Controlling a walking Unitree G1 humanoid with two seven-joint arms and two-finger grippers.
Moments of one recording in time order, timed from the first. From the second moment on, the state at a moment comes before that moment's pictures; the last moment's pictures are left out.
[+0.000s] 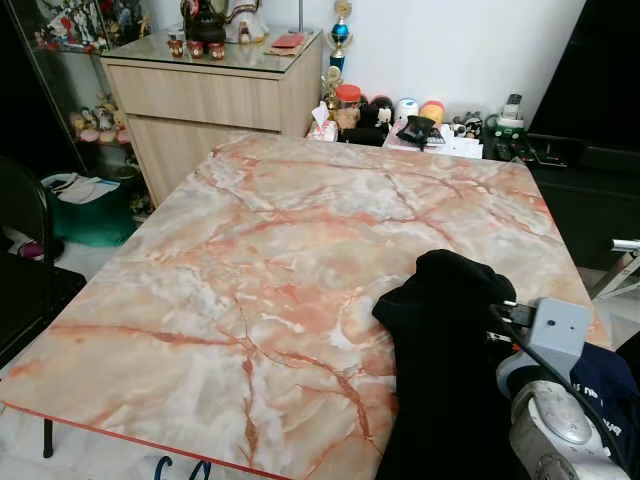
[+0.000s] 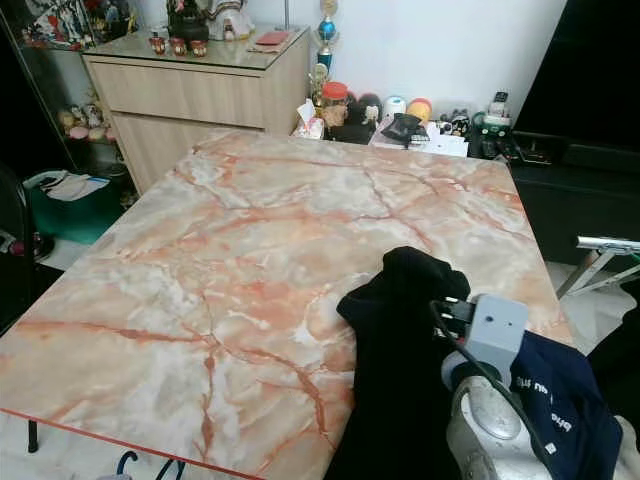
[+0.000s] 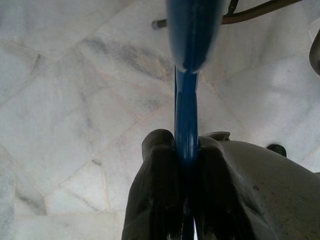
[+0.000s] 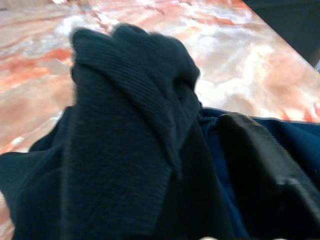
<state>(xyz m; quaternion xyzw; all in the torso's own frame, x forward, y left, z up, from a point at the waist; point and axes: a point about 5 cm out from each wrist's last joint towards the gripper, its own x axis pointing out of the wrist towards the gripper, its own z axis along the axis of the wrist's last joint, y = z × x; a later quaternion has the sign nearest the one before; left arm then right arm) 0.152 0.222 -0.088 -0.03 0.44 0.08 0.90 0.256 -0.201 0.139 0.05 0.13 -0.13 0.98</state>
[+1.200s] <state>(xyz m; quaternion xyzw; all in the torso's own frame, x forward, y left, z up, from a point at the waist) 0.152 0.225 -0.087 -0.03 0.44 0.08 0.90 0.262 -0.189 0.188 0.09 -0.01 -0.11 0.99</state>
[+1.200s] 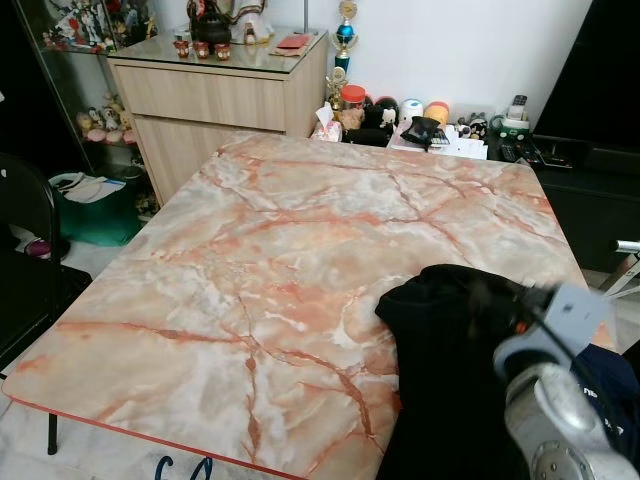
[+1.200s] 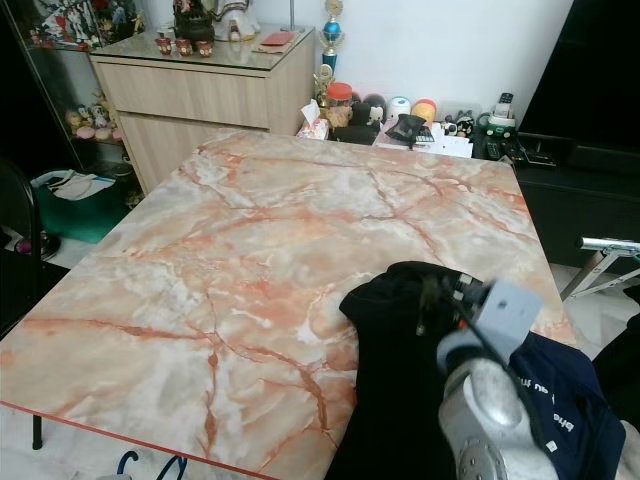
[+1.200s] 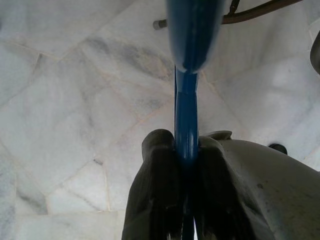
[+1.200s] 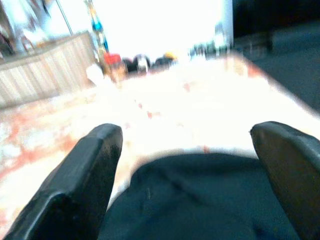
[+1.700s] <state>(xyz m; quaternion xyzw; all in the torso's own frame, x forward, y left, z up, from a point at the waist) 0.149 0.228 -0.087 0.00 0.44 0.07 0.90 0.270 -0.178 0.199 0.09 -0.06 -0.10 0.99</state>
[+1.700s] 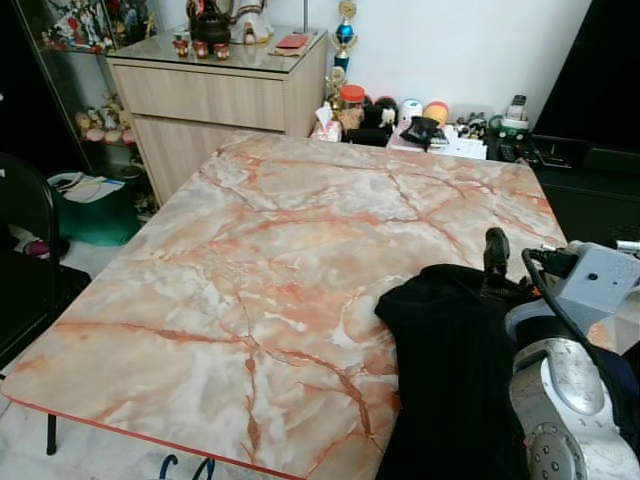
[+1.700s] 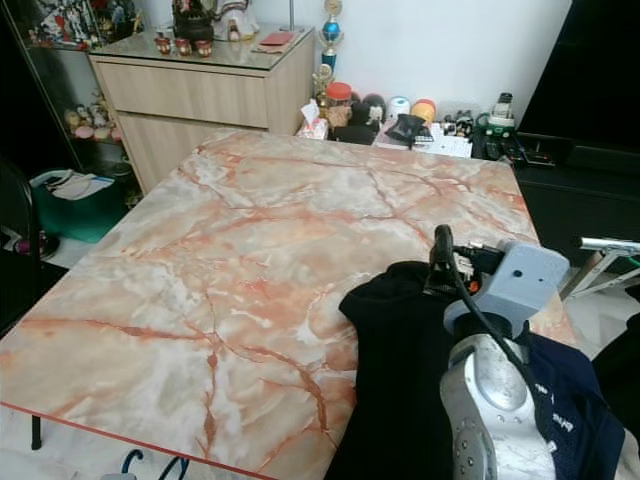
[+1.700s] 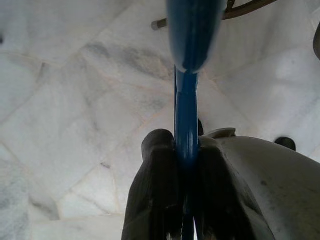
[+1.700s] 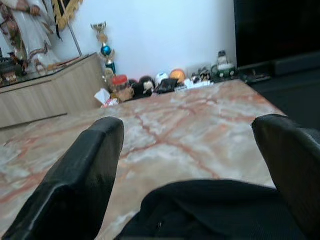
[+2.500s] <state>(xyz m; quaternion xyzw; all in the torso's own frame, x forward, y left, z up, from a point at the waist) 0.149 0.213 -0.090 -0.01 0.44 0.05 0.90 0.276 -0.182 0.202 0.08 -0.08 -0.09 0.99</state>
